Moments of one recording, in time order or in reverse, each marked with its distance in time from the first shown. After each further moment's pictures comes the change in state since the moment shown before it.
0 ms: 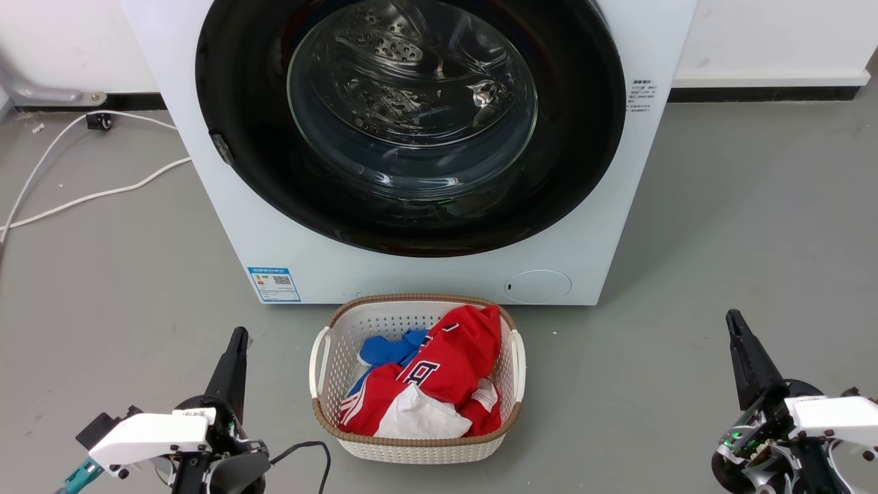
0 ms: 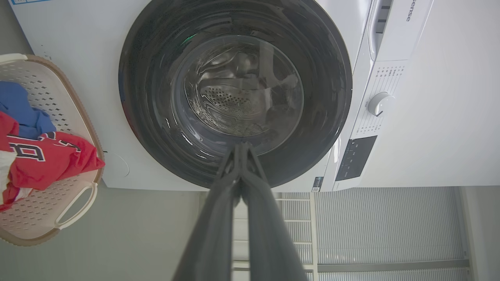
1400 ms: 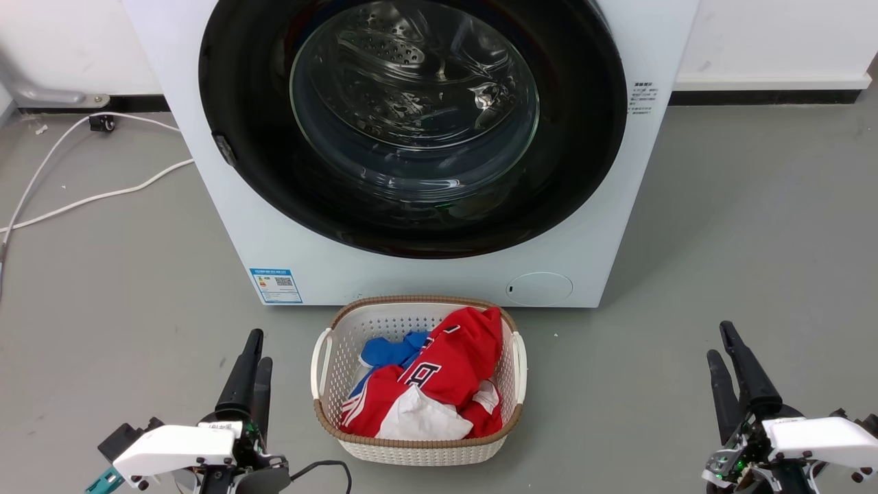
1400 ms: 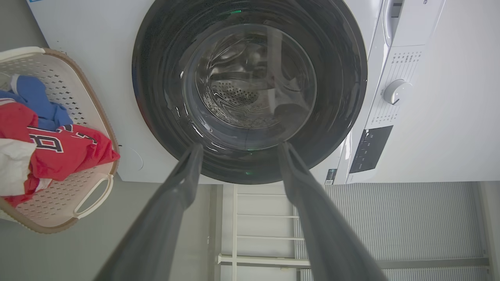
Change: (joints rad) left arm 0.035 -0.003 -0.062 0.000 0.024 0.003 -0.048; right arm 0.045 0.008 0.033 0.005 -0.053 0.000 -0.042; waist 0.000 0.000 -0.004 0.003
